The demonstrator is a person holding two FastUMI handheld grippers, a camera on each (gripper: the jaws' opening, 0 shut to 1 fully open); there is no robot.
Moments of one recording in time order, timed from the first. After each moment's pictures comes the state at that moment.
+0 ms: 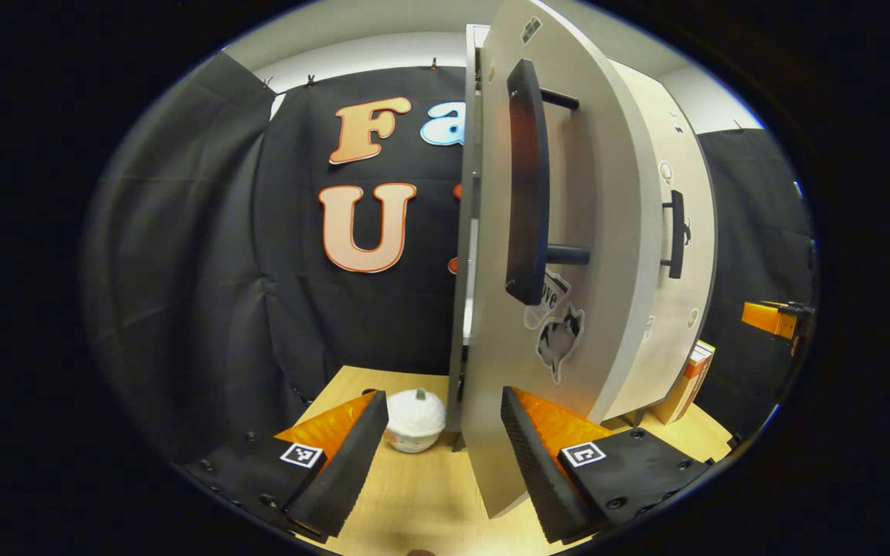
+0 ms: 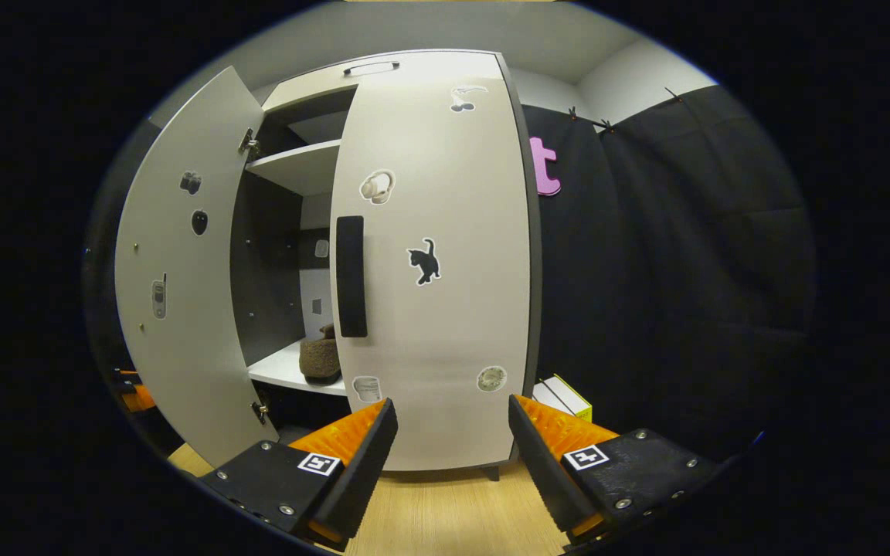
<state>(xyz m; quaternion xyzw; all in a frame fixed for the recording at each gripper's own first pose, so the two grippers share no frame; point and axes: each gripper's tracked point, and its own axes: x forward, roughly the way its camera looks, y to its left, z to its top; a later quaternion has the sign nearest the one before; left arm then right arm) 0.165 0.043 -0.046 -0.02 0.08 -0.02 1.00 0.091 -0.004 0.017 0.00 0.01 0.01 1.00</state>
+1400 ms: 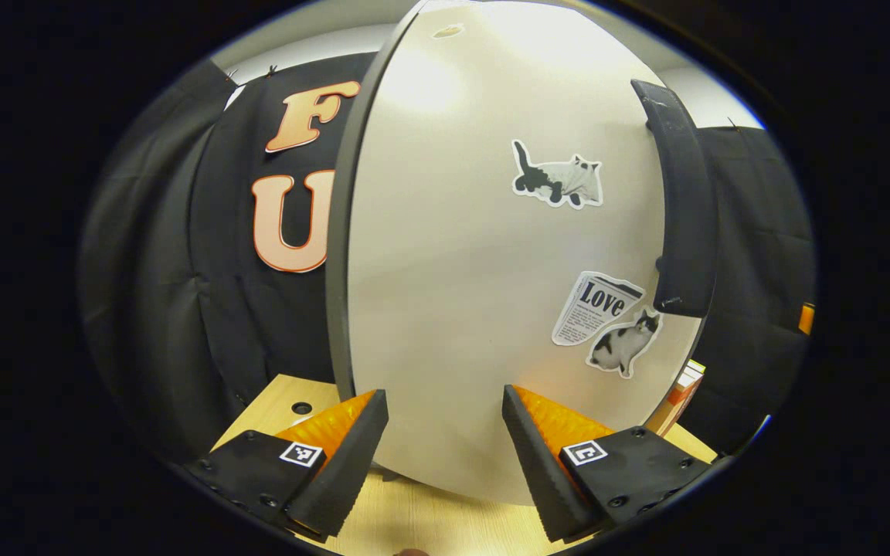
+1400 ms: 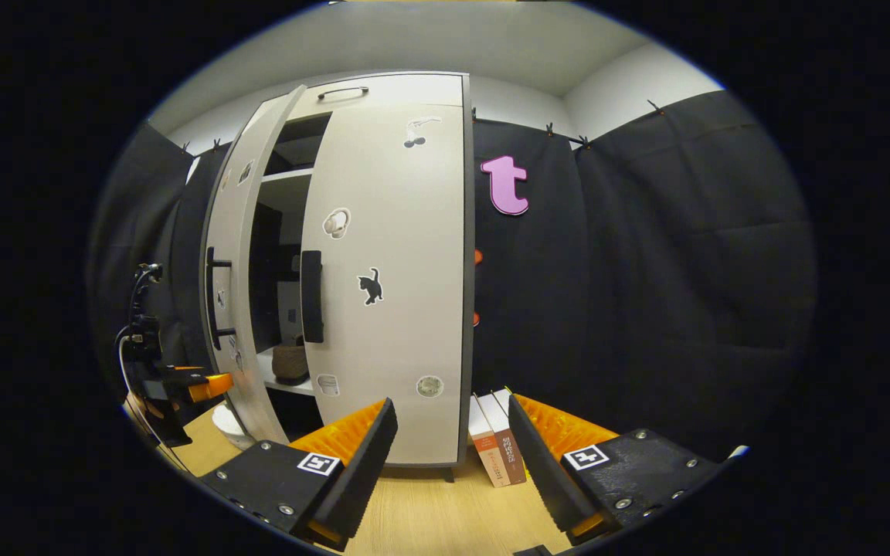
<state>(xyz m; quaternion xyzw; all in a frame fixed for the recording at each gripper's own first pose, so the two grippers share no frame) 0.281 -0.063 -0.044 -0.02 0.08 -0.08 0.99 0.049 -0.078 0.037 -0.01 0.00 -0.03 1.00</state>
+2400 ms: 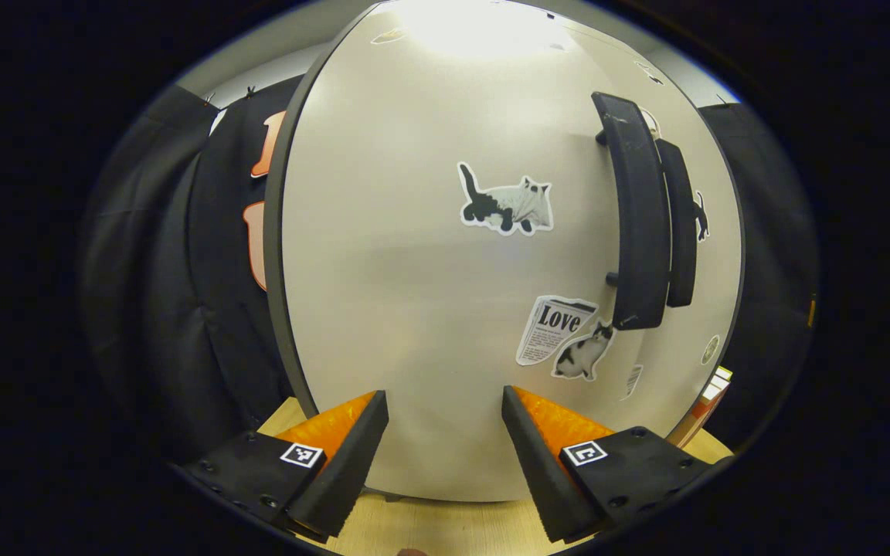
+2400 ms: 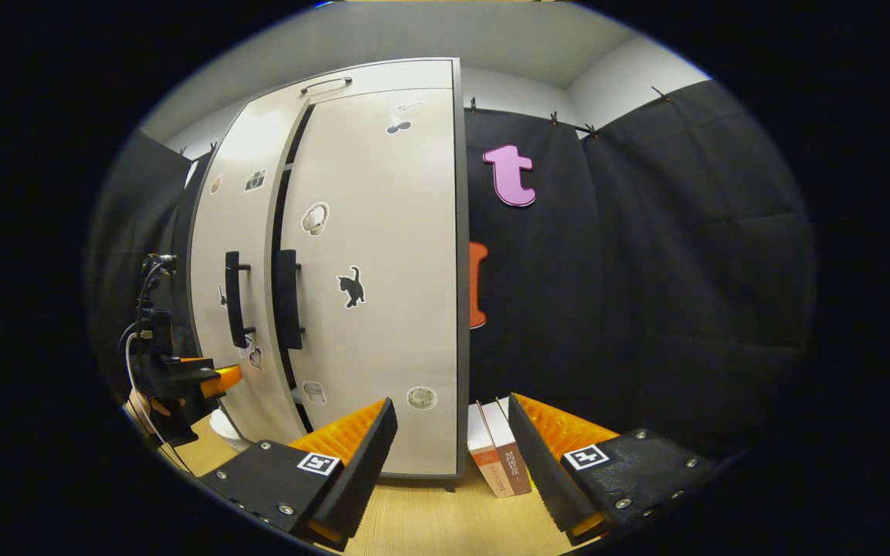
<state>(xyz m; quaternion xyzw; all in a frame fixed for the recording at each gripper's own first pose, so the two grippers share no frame) 0.270 -0.072 -0.015 0.02 0.06 -0.05 1.00 0.101 -0.089 0.047 0.00 0.00 0.01 1.00</state>
